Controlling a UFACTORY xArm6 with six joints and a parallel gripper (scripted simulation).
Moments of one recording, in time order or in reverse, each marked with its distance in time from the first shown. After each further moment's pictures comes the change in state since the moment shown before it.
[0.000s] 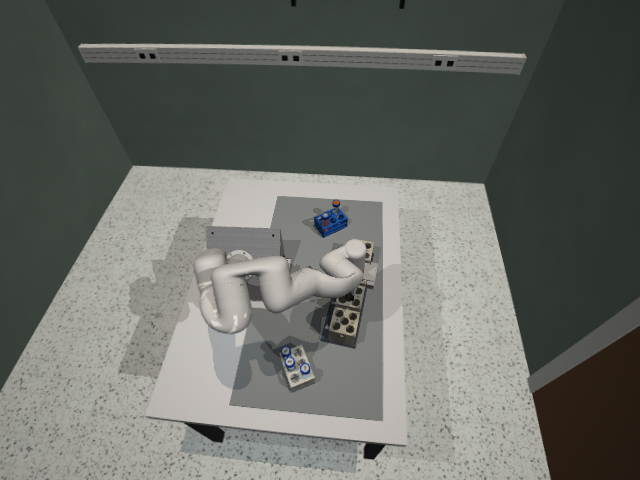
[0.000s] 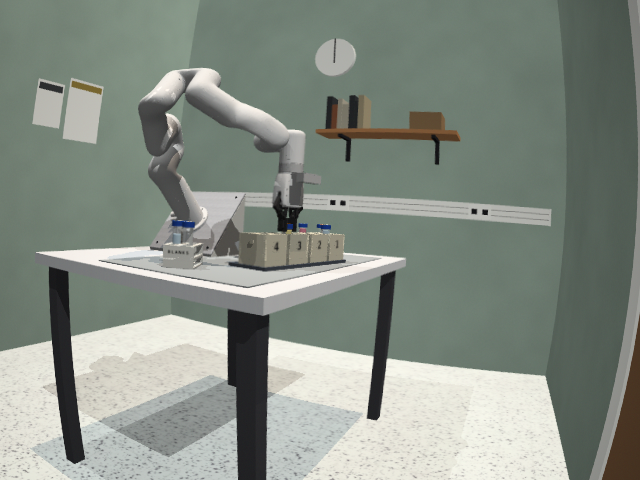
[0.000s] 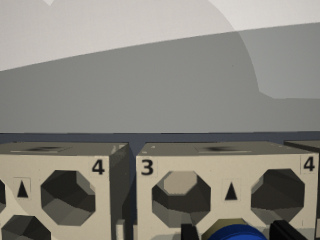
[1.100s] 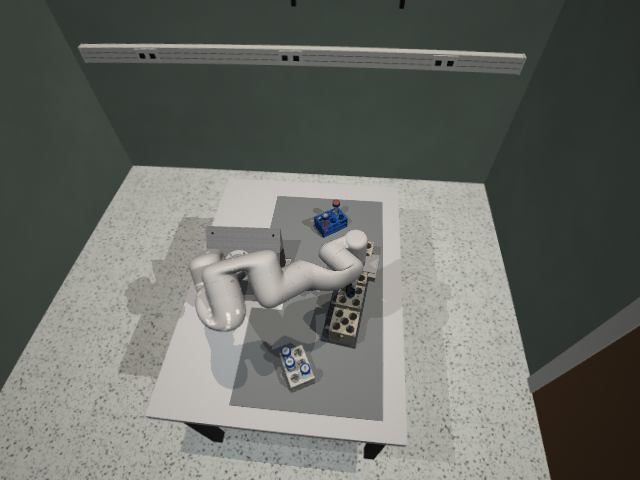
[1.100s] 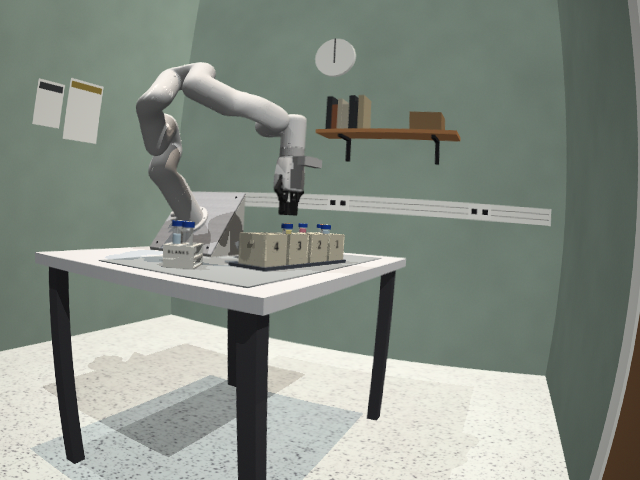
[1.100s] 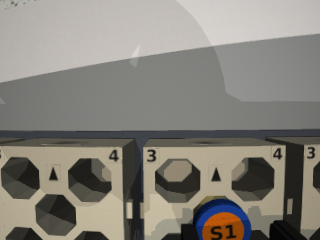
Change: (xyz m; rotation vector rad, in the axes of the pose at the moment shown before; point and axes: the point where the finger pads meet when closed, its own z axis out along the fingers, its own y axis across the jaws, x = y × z) arm 0.000 0.000 -0.049 0.000 0.000 0.000
